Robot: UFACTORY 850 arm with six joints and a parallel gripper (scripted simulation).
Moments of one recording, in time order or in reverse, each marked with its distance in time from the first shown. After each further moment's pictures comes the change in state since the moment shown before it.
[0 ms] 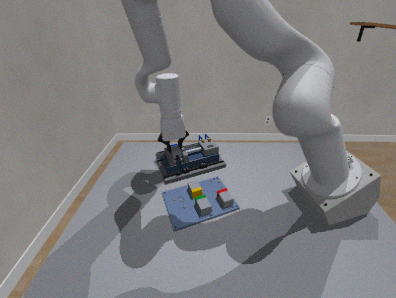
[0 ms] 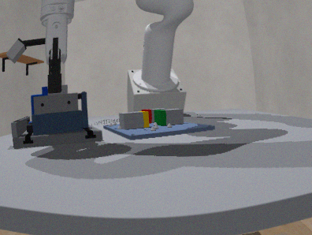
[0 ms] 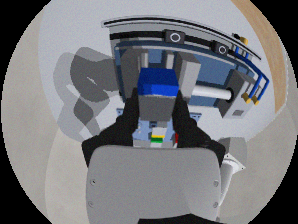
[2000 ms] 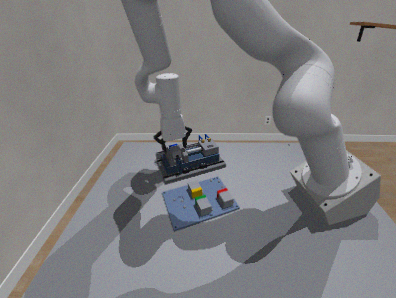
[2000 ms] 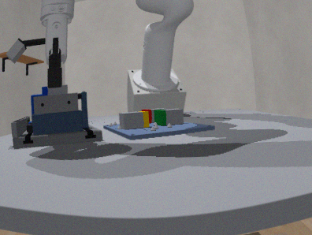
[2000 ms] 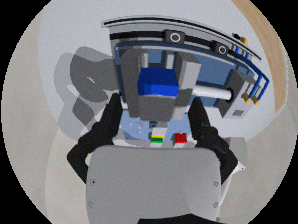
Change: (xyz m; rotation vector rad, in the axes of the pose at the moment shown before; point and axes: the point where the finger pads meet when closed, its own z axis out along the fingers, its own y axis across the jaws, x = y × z) arm 0.000 0.000 0.000 0.000 0.000 0.000
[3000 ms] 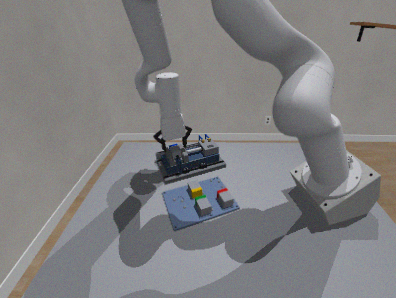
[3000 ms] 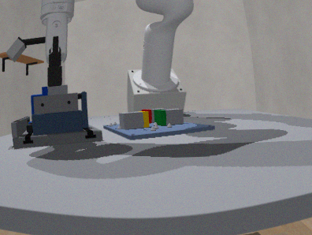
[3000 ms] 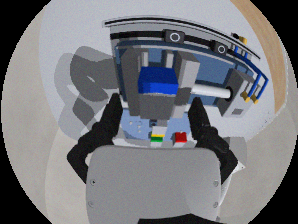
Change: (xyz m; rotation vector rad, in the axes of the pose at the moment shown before) arm 0.000 0.000 -0.003 0.000 0.000 0.000
